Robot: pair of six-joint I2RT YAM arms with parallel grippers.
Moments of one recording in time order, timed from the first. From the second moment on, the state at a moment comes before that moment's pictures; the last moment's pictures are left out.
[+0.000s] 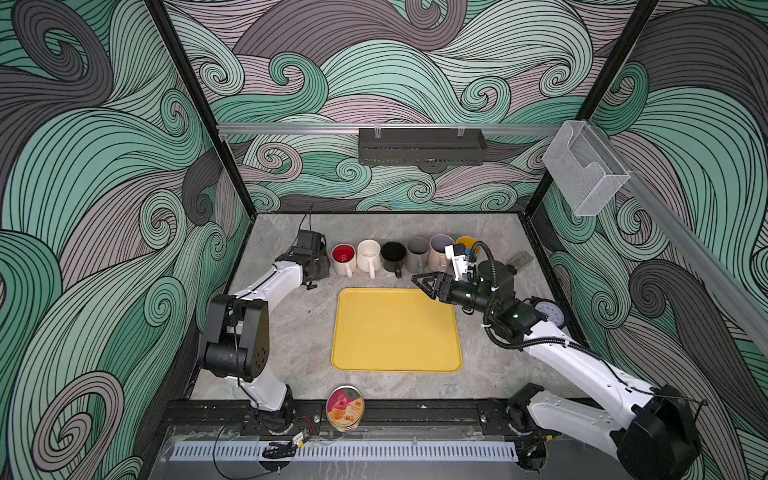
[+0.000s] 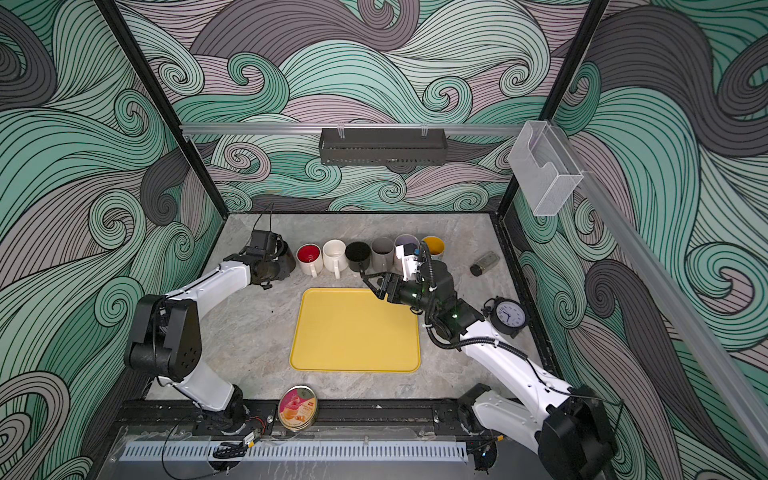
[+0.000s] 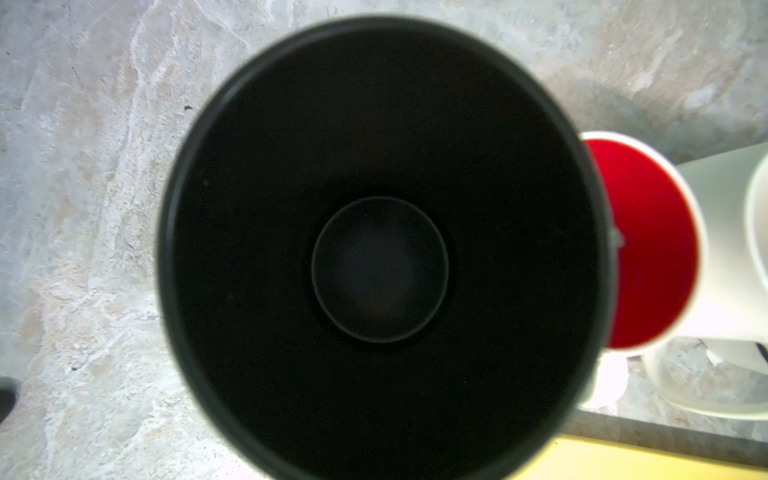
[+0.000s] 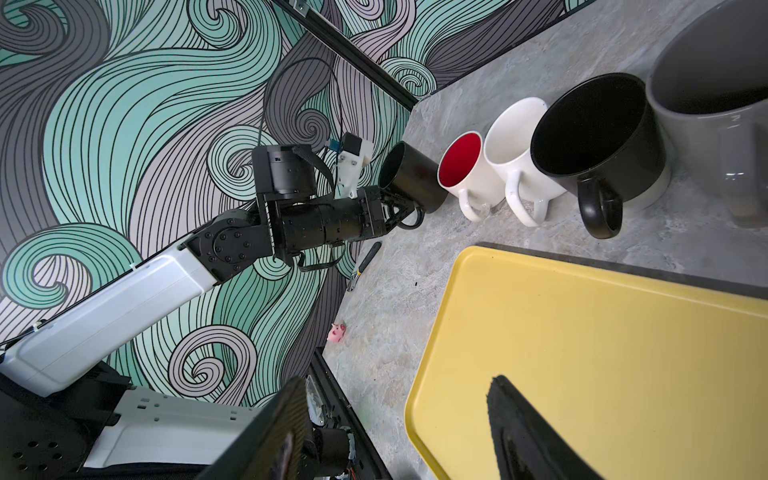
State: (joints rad) left arm -0.15 1.64 1.08 -0.43 -0.15 -0.30; right arm 0.56 1.08 0.72 0.06 -0.45 0.80
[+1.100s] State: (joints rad) left arm -0.16 1.71 1.10 -0.43 -0.10 -0.30; right arm 0.56 1.04 0.71 -0.06 -0.39 0.71
